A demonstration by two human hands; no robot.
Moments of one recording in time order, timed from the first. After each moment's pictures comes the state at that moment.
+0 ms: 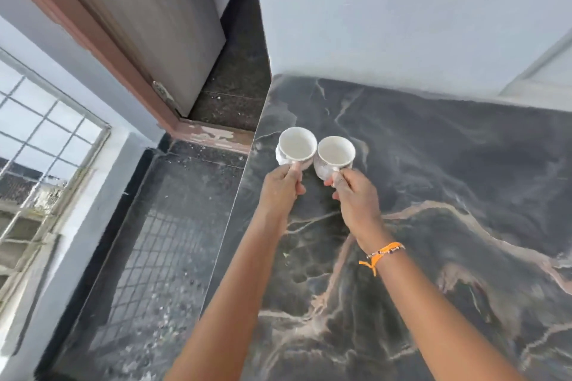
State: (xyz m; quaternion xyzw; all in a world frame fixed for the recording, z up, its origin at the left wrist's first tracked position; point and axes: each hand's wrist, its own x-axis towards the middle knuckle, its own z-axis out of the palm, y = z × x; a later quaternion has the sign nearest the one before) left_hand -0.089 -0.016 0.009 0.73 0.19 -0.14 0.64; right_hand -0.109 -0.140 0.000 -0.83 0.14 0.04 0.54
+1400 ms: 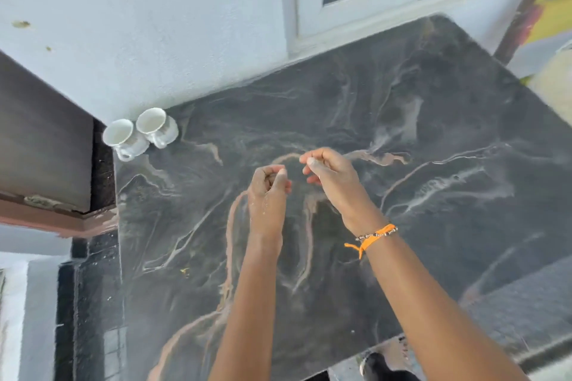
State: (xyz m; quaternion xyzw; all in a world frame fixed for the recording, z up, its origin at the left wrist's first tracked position) left_hand -0.206 -0.186 0.056 0.76 0.03 -0.20 0.62; right_hand -0.241 -0.291 0.057 -0.67 0.29 -0.09 0.68
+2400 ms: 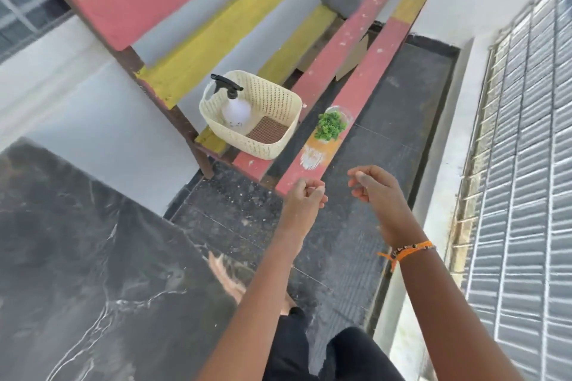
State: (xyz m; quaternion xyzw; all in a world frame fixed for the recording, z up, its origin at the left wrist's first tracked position) left_hand -0.548 -0.808 0.011 0.65 -0.30 -0.56 0.41; right_hand -0.678 -0.851 0.027 -0.46 0.60 -0.34 0.55
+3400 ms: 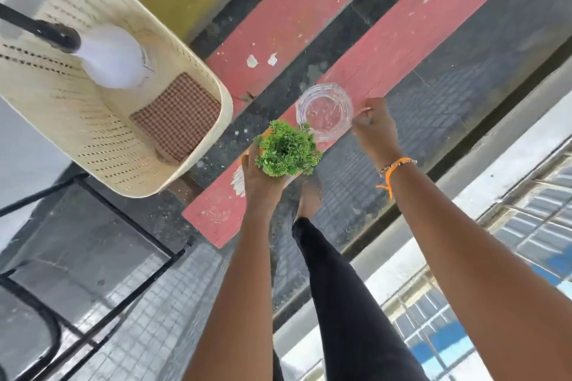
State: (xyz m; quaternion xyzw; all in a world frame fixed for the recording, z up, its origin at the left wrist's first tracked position) left_hand -0.604 -1.118 -0.243 0.86 -0.08 -0.44 0.26; right_hand -0.722 -1.272 -0.249 -0.55 0.66 -0.04 0.51
